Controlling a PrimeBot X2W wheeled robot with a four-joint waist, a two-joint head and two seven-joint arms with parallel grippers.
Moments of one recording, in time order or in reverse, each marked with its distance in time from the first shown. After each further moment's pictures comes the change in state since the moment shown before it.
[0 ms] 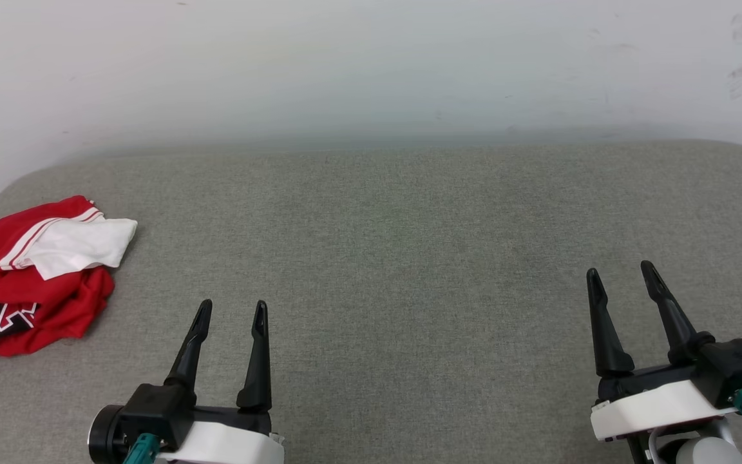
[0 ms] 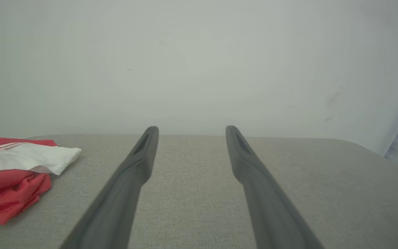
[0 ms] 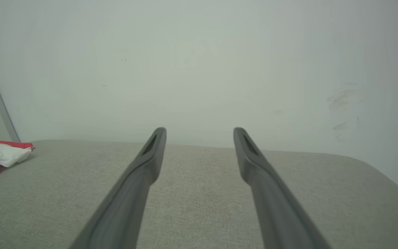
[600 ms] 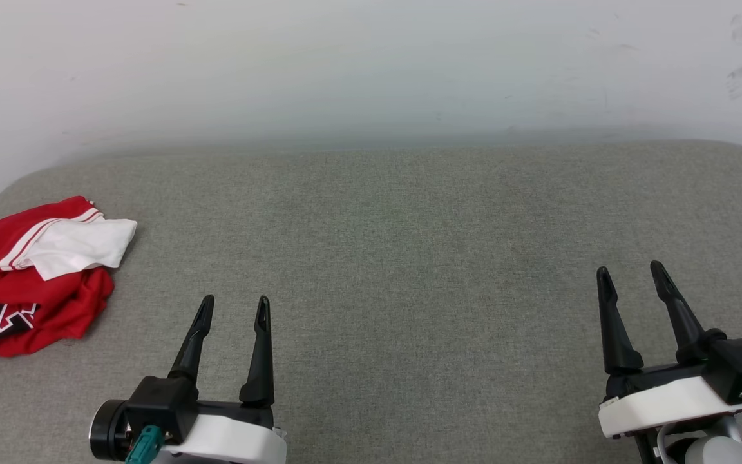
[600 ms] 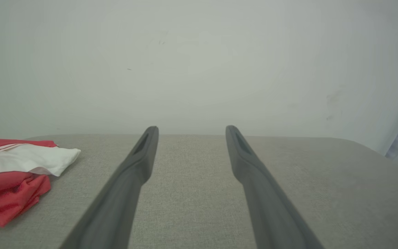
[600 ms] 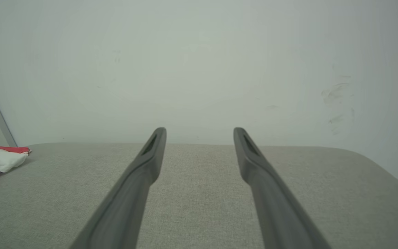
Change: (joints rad) left arm -0.016 0.005 -0.014 0.001 -0.034 0.024 0.028; right arm -0.001 0.000 -0.023 -0.002 0.038 0.000 0.028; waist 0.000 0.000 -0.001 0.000
